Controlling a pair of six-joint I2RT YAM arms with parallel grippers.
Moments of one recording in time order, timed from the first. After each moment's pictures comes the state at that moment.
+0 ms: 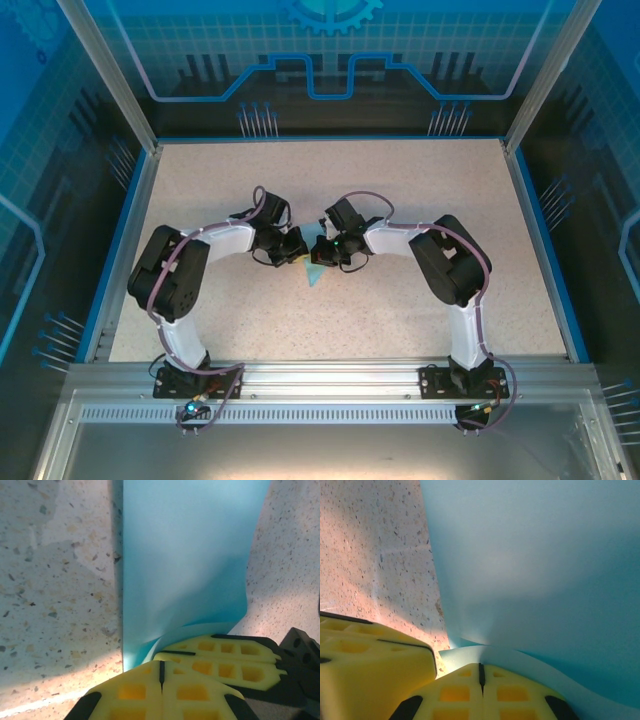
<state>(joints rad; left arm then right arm) -0.37 1.82 1.02 -0.32 0.46 -0.86 0.64 2.05 1.23 -0.23 -0.44 0.70</state>
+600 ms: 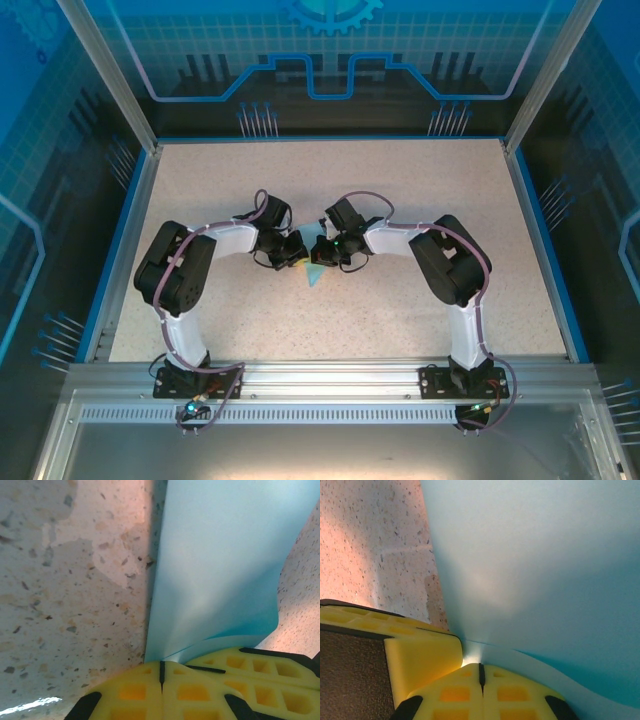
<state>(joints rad) -0.37 1.87 1.02 -0.32 0.46 -0.87 0.64 2.05 1.23 -0.23 -0.44 0.70</state>
